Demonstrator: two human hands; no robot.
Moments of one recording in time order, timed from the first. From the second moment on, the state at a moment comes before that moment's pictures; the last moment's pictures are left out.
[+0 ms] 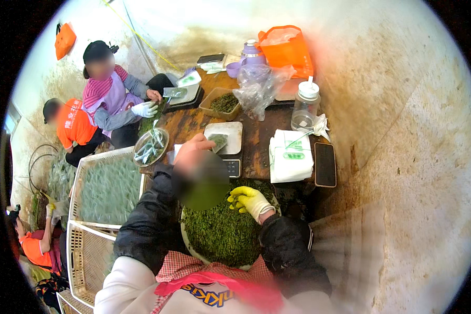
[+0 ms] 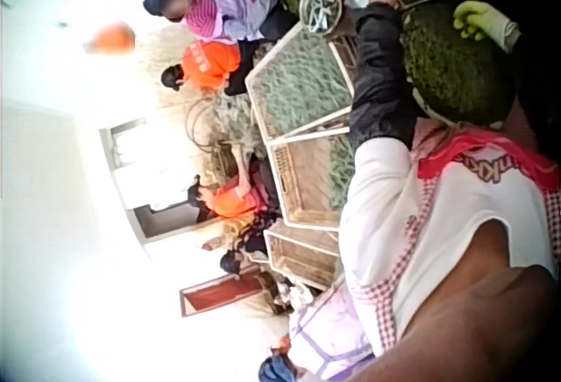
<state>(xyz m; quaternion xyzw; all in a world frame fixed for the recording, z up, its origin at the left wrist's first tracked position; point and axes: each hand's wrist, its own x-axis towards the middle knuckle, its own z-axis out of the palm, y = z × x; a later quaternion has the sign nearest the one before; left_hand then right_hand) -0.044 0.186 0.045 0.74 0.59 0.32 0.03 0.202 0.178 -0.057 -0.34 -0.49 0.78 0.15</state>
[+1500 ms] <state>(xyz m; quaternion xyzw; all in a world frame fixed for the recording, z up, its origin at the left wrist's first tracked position) 0.000 0.099 -0.060 0.48 0.78 0.39 -0.04 0.197 0.159 -0.046 -0.25 -0.71 0.62 0.22</state>
